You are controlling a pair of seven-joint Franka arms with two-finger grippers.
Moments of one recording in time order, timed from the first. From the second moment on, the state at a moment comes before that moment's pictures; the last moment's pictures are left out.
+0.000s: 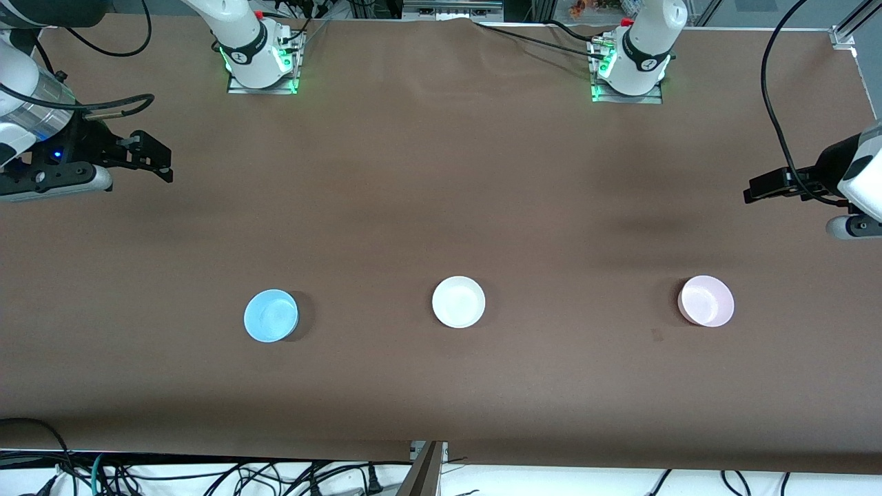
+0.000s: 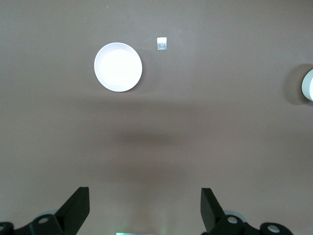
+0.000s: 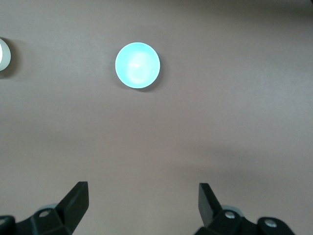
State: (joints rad) left arm 0.01 0.20 0.04 -1.41 -0.06 1.43 -0.06; right arm 0.13 0.03 -0.02 -1.62 0.00 1.66 -0.05
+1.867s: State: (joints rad) left arm 0.21 0.71 0.09 -1.56 -0.32 2.15 0.35; right arm 0.13 0.03 -0.02 -1.62 0.00 1.66 -0.05
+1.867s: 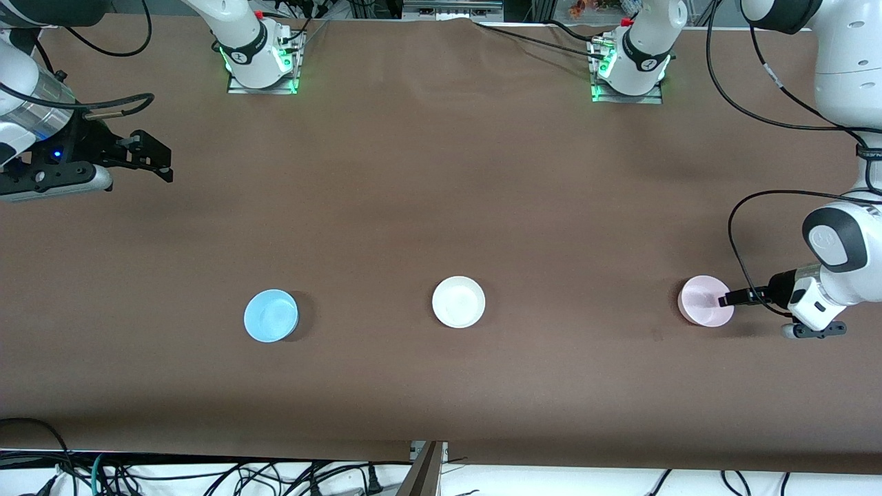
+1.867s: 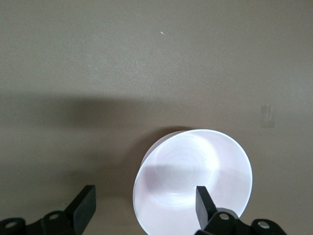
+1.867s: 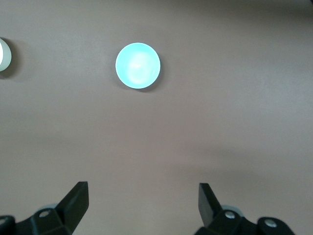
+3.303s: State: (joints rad) left arm 0.21 0.72 0.09 -1.57 -0.39 2.17 0.50; right arm 0.13 0.03 -0.02 -1.62 0.00 1.66 -0.05
